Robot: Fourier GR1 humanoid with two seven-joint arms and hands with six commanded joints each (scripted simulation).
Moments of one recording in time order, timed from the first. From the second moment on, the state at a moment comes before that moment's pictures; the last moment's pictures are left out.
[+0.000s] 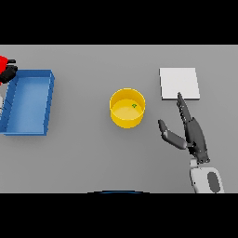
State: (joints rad) left arm -0.67 0.54 0.01 -0.83 -0.23 0.11 0.37; right arm 0.07 -0.09 0.12 -1.67 0.20 0.01 -0.16
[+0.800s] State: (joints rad) left arm -0.52 0.60 -0.07 -1.10 -0.17 -0.12 0.53; right arm 0.06 -0.09 0.12 -1.67 0.22 -0.01 -0.15
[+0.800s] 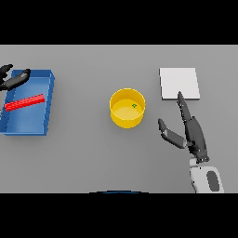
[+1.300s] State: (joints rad) left arm -0.50 0.55 -0.04 -1.16 -0.13 -0.06 0.43; right arm -0.10 -0.26 0.23 -1.63 0.44 0.08 -0.06
